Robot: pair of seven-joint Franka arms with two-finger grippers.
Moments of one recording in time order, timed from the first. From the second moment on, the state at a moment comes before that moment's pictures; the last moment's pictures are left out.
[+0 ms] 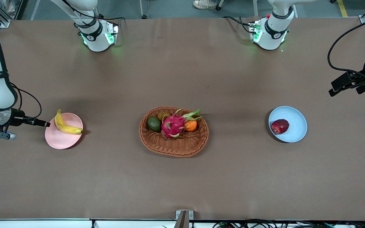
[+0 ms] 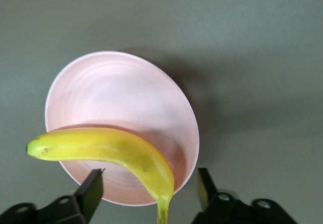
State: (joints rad) left arm 0.06 0.01 -0.08 -1.57 -0.05 1.67 -0.12; right arm -0.33 0.44 -0.05 -1.86 0.28 2.12 -0.32
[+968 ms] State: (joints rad) left arm 0.06 0.01 -0.08 -1.53 -0.05 1.67 -0.08; right arm -0.05 0.34 -0.04 -1.37 0.04 1.50 -0.02
